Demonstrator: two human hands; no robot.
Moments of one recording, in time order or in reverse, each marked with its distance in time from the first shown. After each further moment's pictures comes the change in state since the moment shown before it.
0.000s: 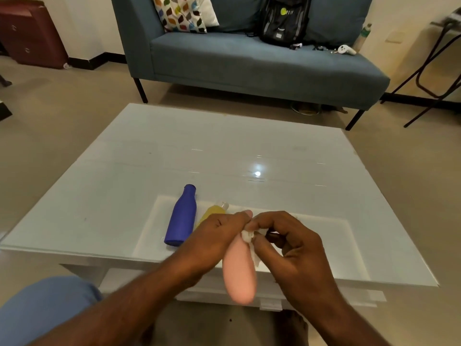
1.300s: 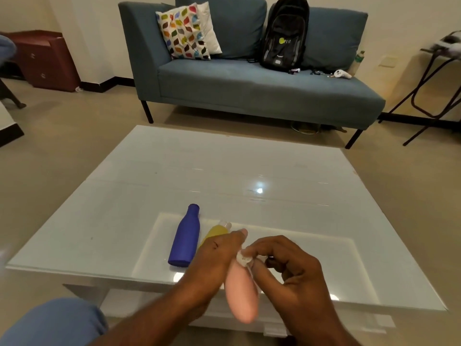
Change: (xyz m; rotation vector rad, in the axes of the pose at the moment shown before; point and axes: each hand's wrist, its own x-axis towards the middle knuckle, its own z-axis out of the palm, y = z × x) left_hand 0.010 -0.025 0.002 -0.236 0.153 -0.066; right_hand -0.001 0.000 0.006 -0.027 0.041 -0.096
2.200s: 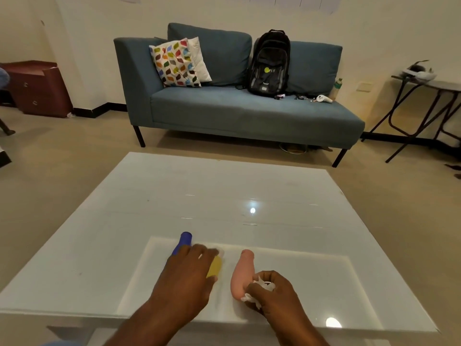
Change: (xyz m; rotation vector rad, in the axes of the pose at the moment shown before) left_hand 0.027 0.008 -0.042 1.345 0.074 0.434; right_hand 0.014 0.055 0.011 0.136 0.083 0.939
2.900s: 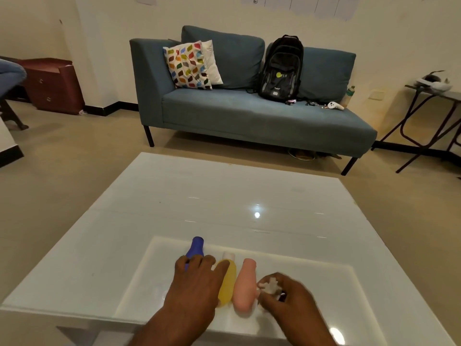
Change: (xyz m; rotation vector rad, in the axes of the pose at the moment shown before) left_hand 0.008 -0.015 0.007 0.269 -0.150 0.014; right_hand -0.006 -0.022 -0.003 -0.561 0.007 -0.279
